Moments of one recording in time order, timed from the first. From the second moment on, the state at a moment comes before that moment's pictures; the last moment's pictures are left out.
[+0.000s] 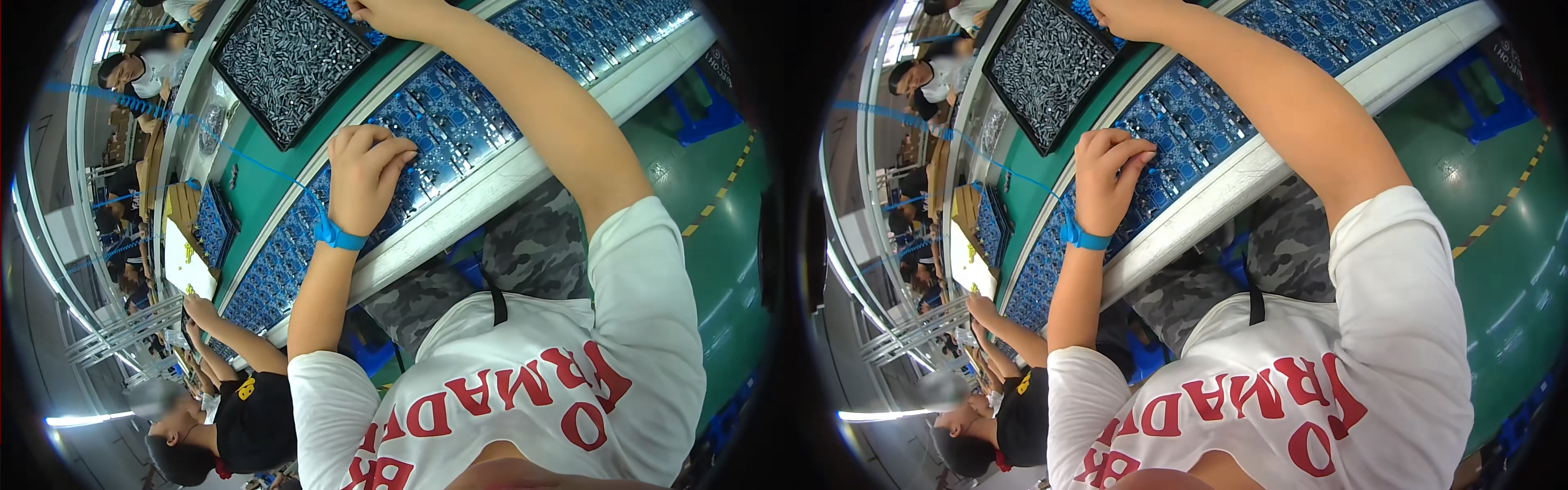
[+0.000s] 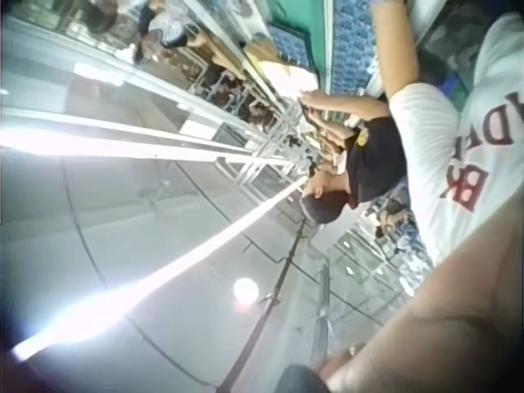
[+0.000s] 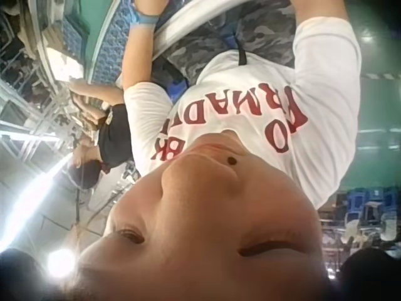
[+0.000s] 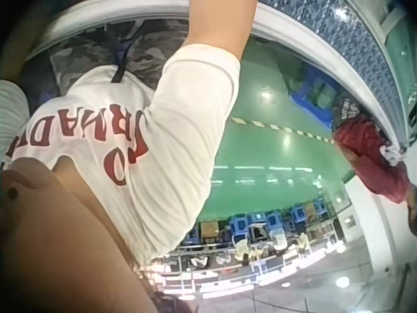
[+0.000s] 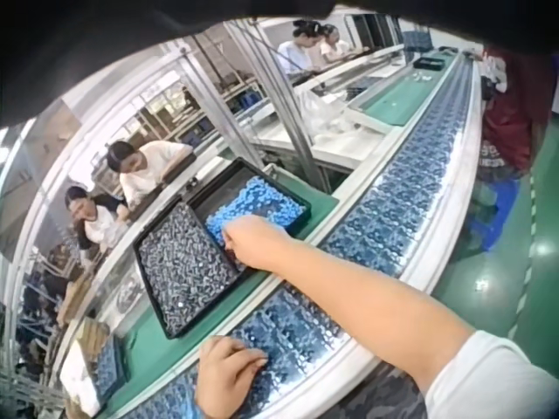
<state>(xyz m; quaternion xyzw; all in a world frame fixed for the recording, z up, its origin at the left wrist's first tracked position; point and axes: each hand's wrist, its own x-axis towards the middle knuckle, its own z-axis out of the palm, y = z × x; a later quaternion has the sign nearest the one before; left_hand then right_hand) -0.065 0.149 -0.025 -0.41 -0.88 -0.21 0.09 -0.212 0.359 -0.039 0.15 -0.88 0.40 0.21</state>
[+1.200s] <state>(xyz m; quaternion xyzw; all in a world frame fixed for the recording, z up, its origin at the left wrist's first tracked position) -0.192 0.093 -0.038 -0.25 -0.88 -0.22 0.34 -0.212 0.355 -0.030 0.16 -0.87 0.40 0.26</state>
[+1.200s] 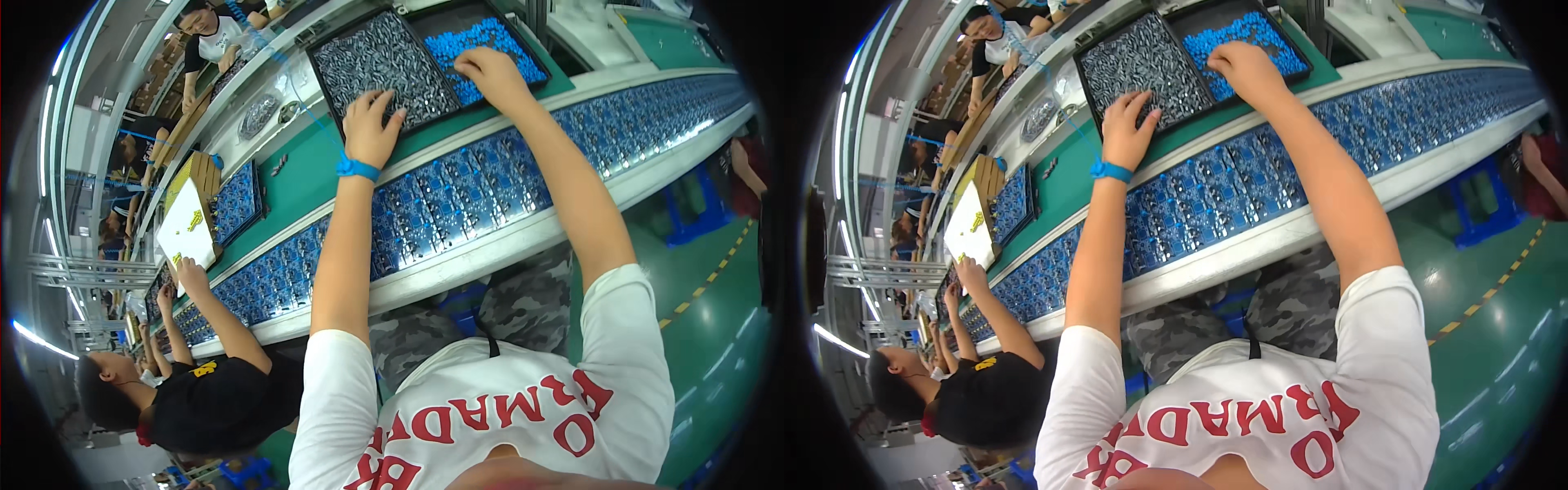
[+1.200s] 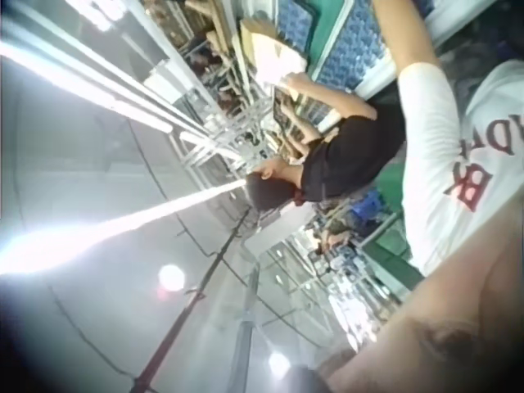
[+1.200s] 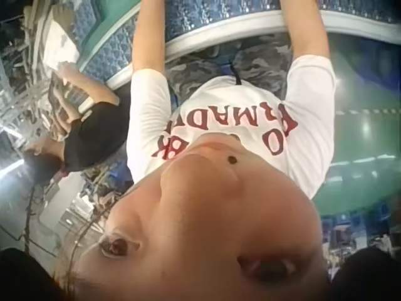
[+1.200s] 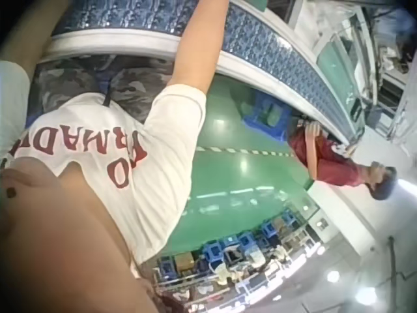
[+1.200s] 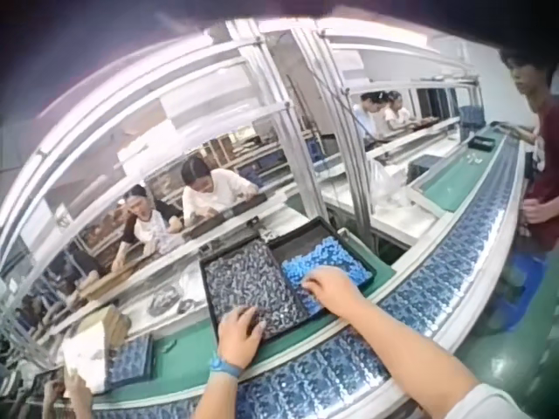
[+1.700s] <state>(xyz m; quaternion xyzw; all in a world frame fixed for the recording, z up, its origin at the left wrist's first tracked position) -0.185 0.096 -0.043 -0.21 -0.88 -0.31 0.28 -0.191 0.380 -0.004 0.09 -0.80 0.57 0.19</state>
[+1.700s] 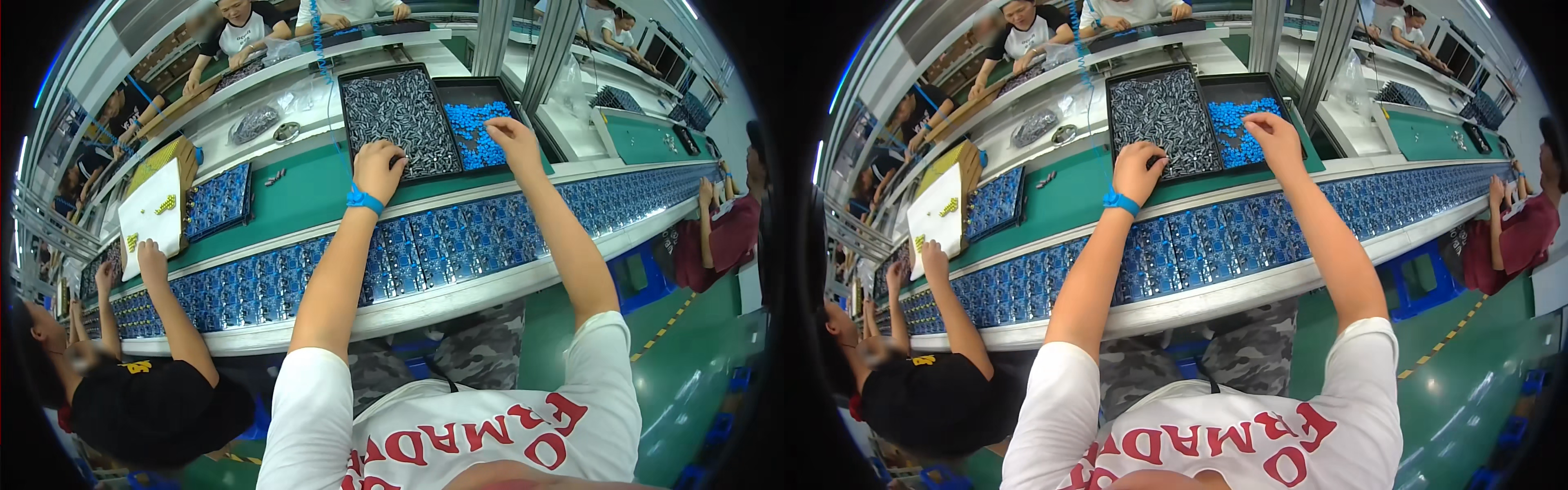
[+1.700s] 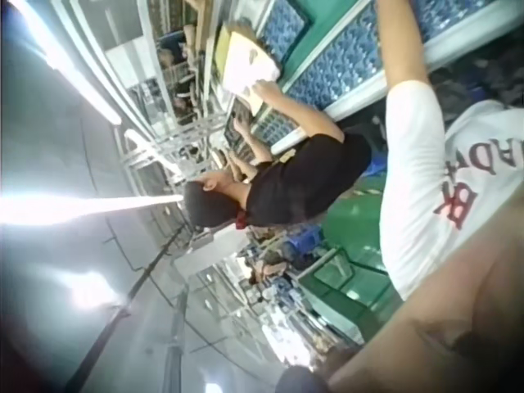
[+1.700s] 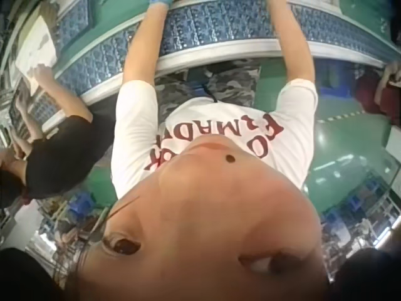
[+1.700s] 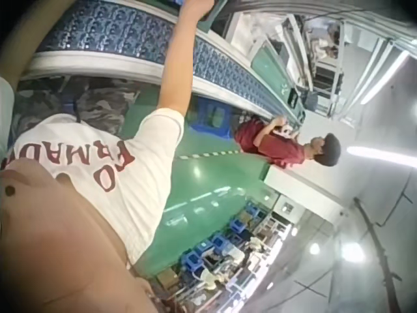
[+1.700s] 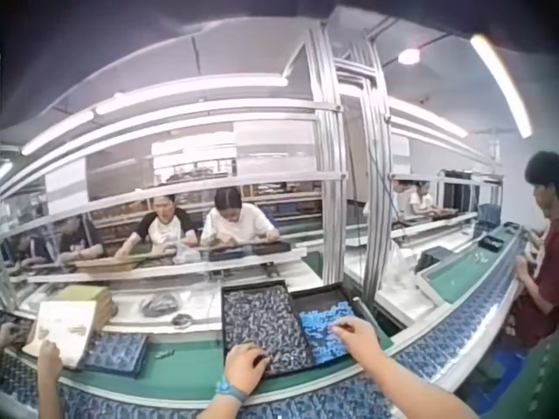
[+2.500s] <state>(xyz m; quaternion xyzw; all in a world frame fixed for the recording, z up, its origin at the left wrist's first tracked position) -0.190 0.086 -0.058 -0.22 -0.80 -0.43 0.36 -0.028 0.348 0.005 0.32 -0.92 0.23 -0.05</state>
